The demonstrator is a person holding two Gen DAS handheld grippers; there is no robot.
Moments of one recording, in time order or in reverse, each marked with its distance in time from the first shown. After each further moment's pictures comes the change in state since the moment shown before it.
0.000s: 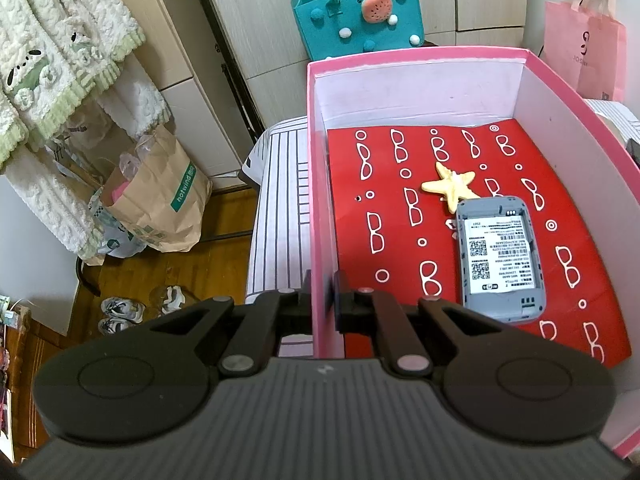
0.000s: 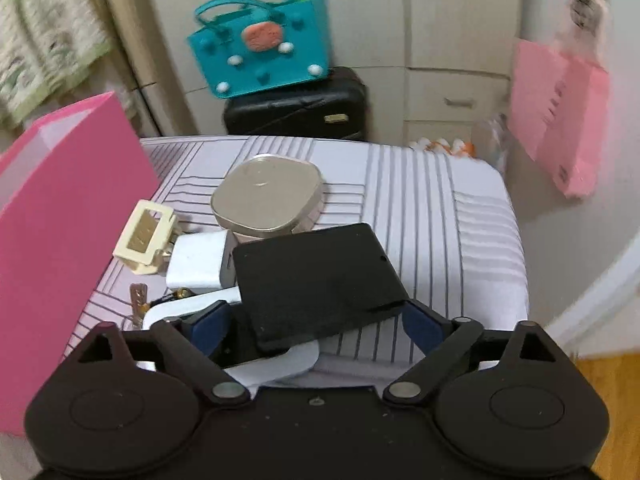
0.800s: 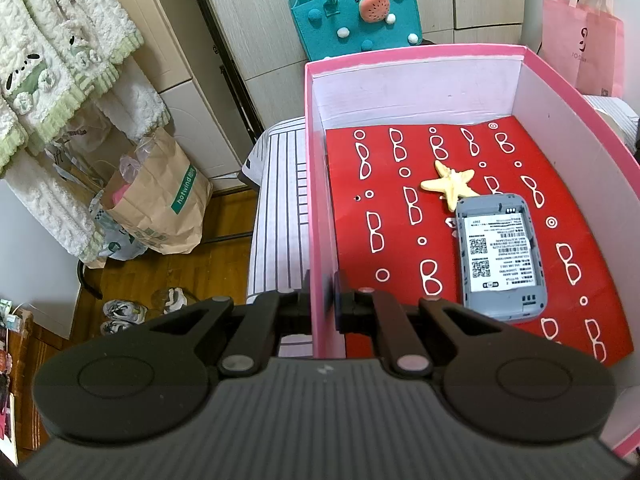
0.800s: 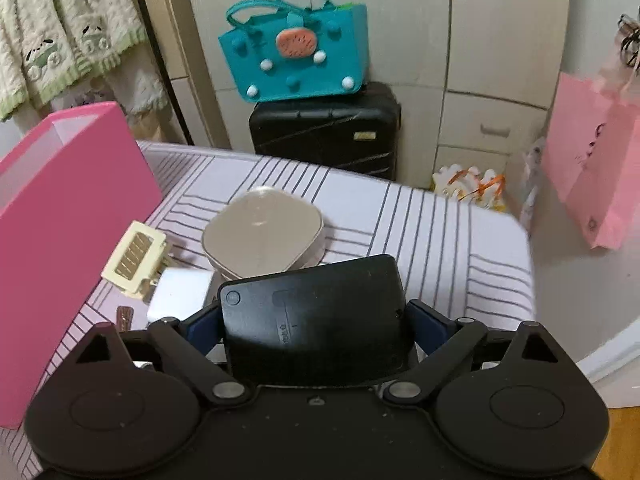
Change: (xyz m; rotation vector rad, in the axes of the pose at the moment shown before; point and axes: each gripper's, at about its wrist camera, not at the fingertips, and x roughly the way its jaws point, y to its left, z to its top) left arm 0.000 0.000 0.000 0.012 0.000 0.003; right arm 0.000 -0.008 0.028 -0.072 -0.007 0.054
